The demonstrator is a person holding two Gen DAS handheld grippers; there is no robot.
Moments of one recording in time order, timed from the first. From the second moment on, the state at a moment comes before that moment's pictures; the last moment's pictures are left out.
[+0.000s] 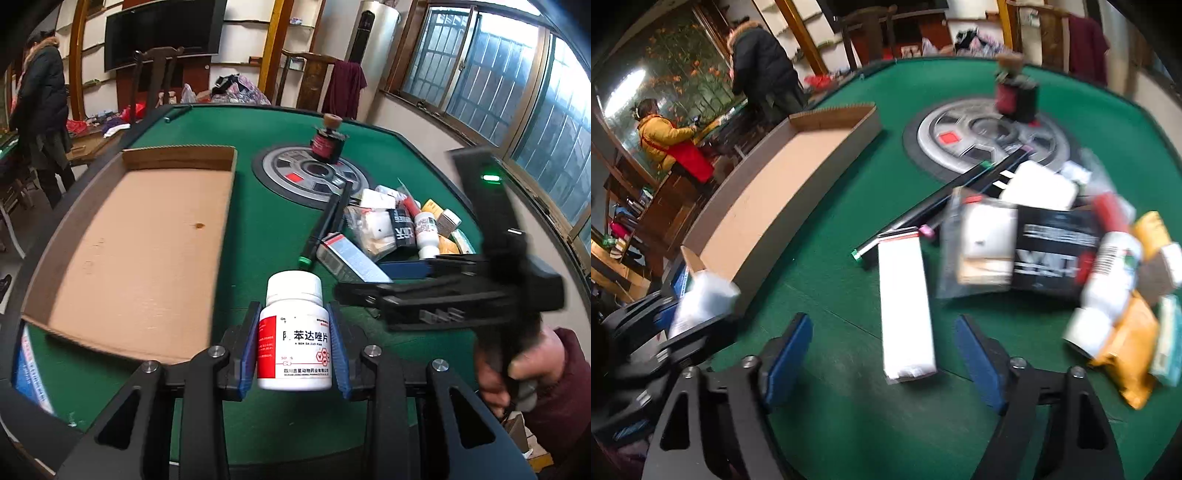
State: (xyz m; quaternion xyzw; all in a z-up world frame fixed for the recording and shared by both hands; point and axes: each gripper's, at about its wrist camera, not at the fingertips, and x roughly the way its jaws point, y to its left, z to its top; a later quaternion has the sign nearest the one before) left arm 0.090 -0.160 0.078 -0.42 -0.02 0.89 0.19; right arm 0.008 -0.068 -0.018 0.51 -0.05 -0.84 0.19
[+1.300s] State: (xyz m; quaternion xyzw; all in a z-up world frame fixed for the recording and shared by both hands) left arm -0.098 -0.257 0.117 -0.42 -0.06 0.90 0.10; right arm -0.167 -0.179 0.084 0.50 -0.21 -0.82 0.20
